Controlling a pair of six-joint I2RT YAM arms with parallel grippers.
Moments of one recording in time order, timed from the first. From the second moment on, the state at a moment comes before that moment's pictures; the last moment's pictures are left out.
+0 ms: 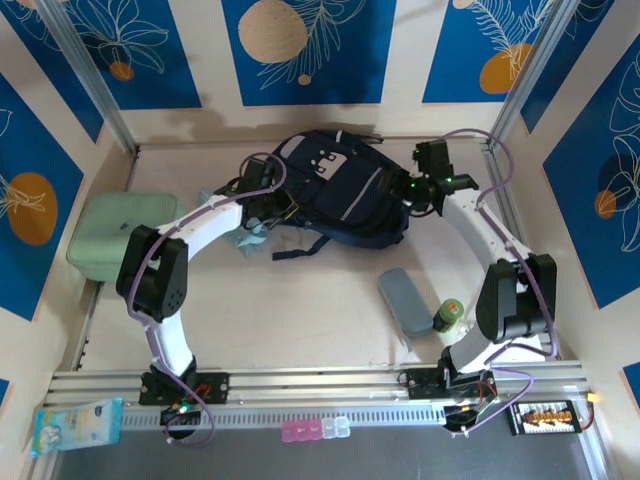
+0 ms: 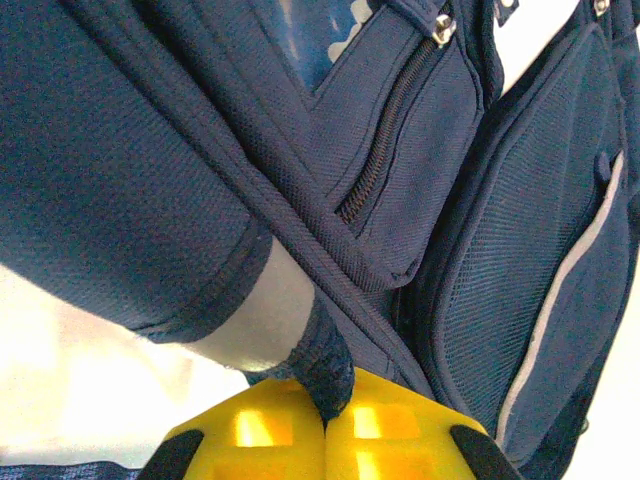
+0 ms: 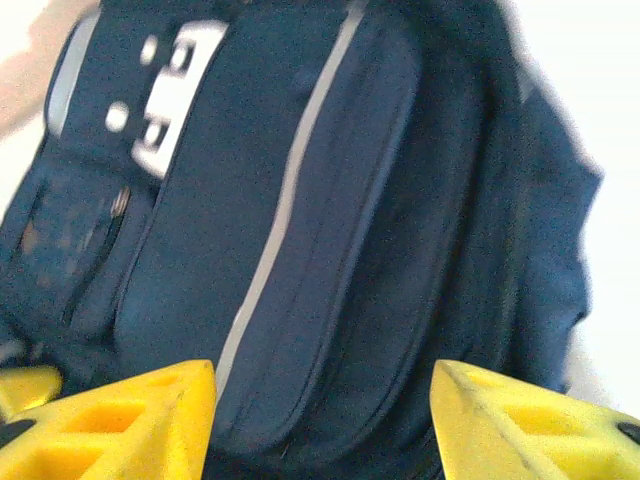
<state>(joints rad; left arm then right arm) -0.45 1.84 1.35 -0.36 0.25 -1.04 0.22 1.57 1.29 -0.59 -0.17 0.59</state>
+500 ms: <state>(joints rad) -0.45 1.83 1.33 -0.32 0.29 -1.10 0.68 1.62 1.26 -0.53 -0.06 0.54</state>
